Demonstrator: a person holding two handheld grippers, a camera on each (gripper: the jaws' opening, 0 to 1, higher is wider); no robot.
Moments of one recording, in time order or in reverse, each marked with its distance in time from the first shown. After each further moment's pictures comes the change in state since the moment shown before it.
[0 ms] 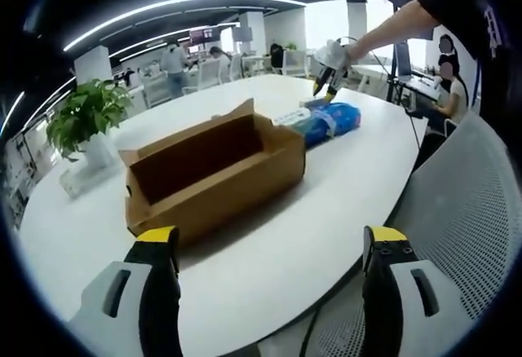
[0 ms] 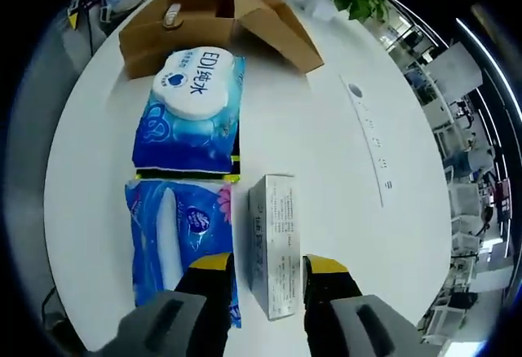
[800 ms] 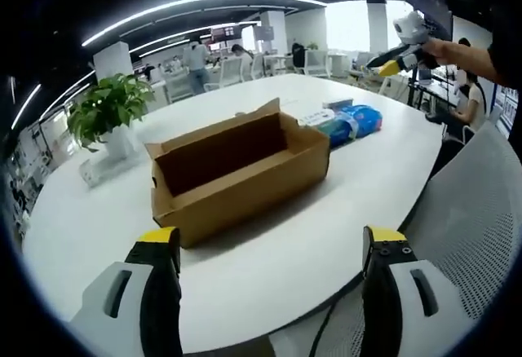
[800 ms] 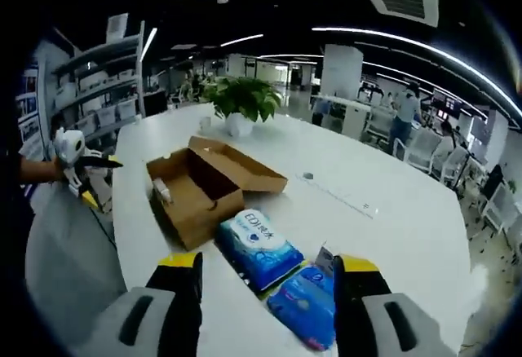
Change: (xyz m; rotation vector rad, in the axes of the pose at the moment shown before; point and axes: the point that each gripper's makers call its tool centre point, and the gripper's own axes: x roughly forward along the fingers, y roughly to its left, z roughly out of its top) left arm -0.017 0.024 0.006 -0.068 0.031 0.122; right arm -0.159 0.114 0.087 0.675 -0.615 -0.115
